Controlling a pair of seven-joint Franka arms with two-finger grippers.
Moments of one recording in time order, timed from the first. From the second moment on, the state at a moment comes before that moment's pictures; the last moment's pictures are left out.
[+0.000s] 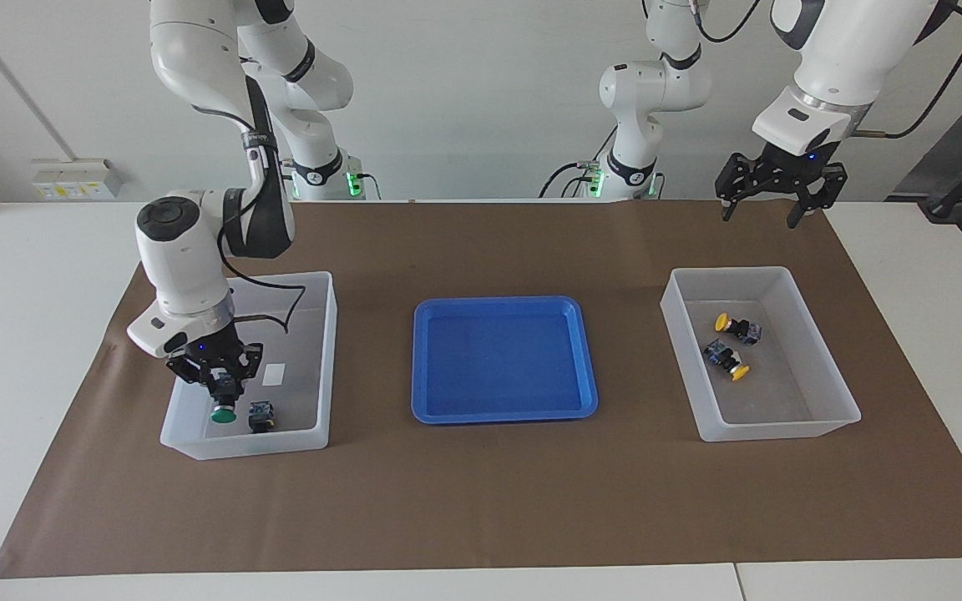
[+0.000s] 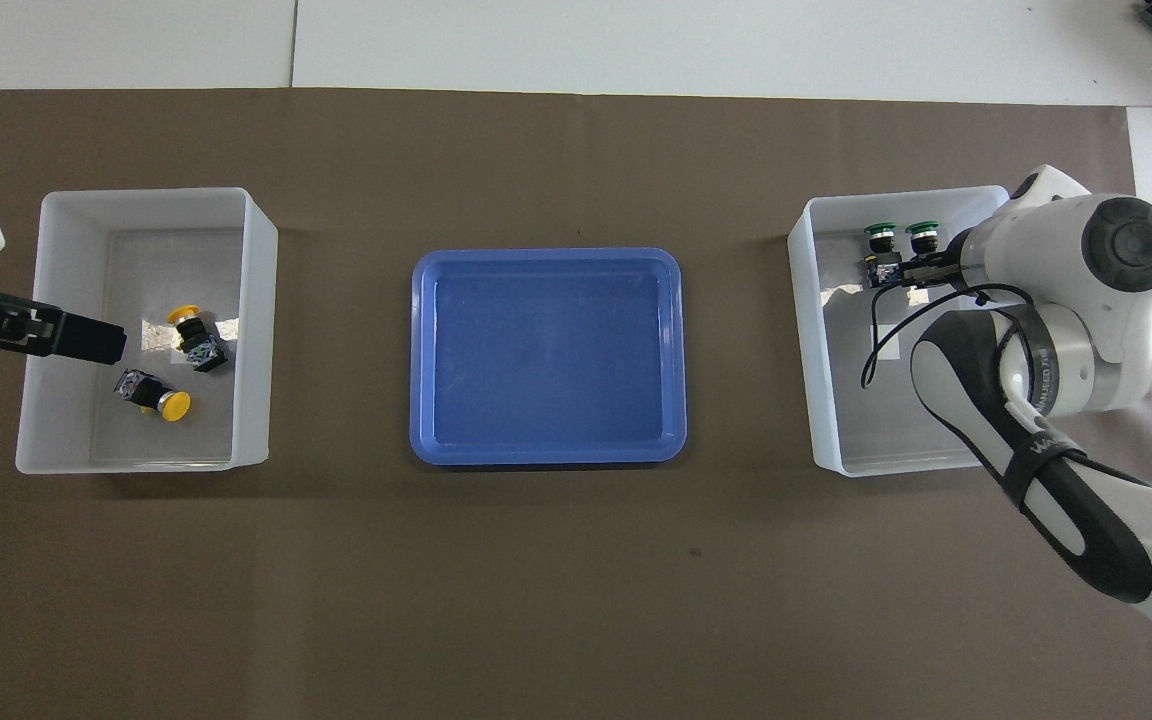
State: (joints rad) left arm -0.04 -0.08 -0.08 -1.66 0.03 1.62 0.15; right arm -0.11 0.38 0.08 -1.91 -0.20 2.53 -0.07
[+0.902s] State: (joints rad) left arm -0.04 -0.08 -0.08 -1.66 0.03 1.62 0.15; right arm -0.08 0.33 0.09 -1.86 -0.20 2.47 0.00
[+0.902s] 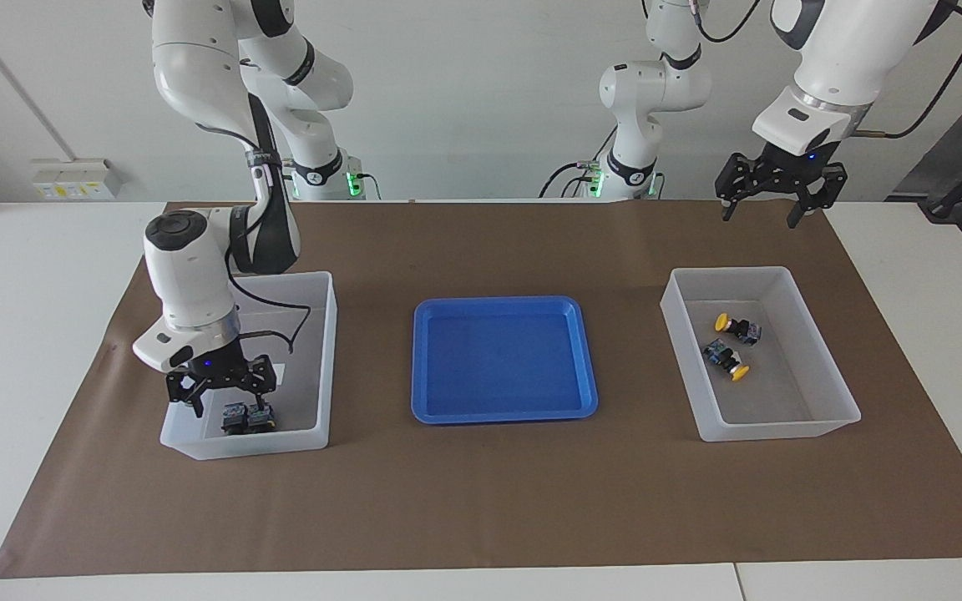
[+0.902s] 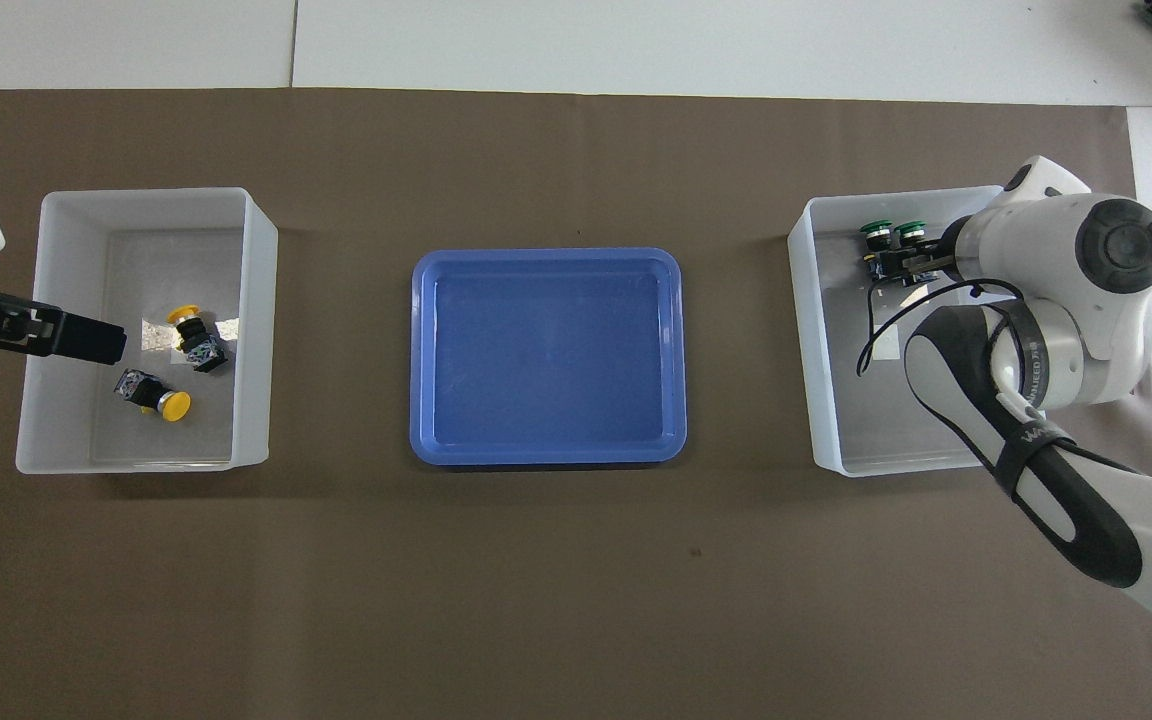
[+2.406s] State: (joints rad) left arm -0.04 -0.08 -0.08 -1.66 0.03 1.62 0.15; right arm -0.07 -0.04 0.08 -1.57 -0.01 1.60 0.08
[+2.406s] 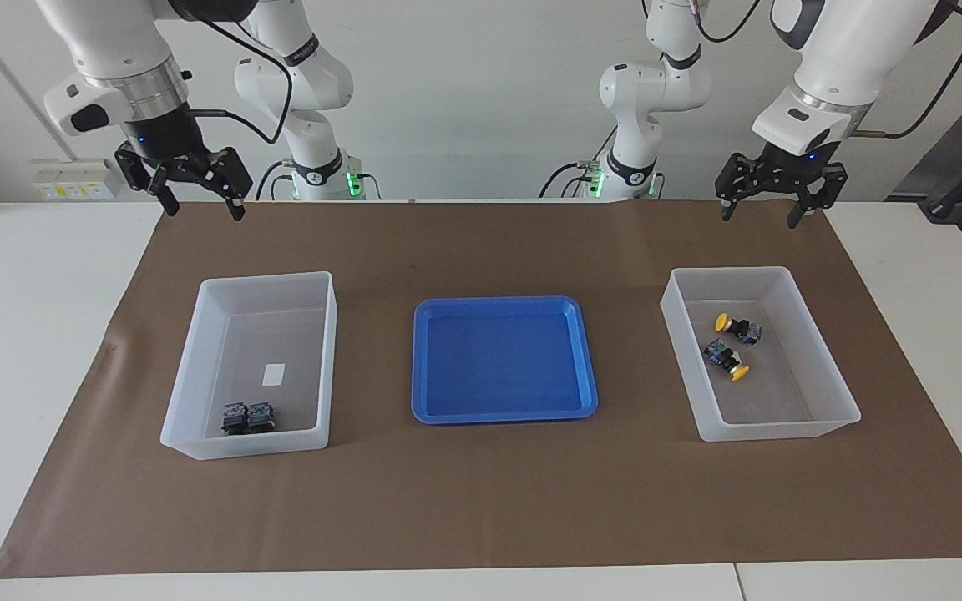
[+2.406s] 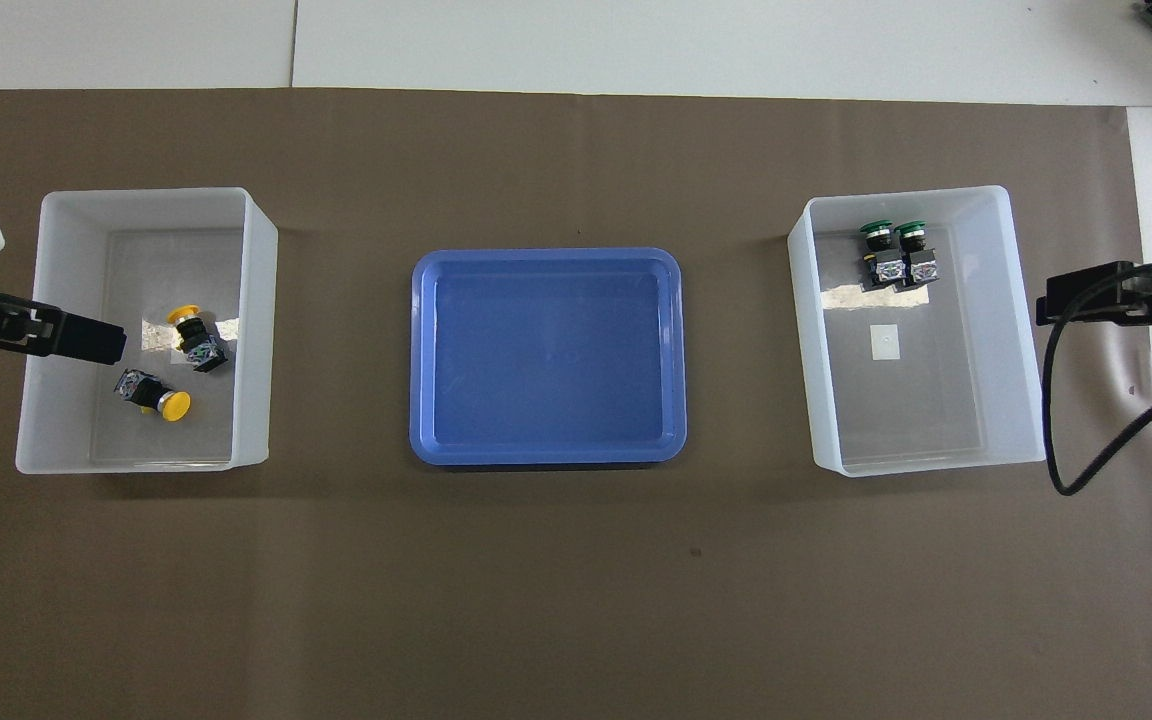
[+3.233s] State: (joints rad) left arm -0.04 -0.08 -0.08 -1.66 0.03 1.62 0.15; right arm -0.05 -0.01 0.08 -1.59 -0.02 1.57 0.02
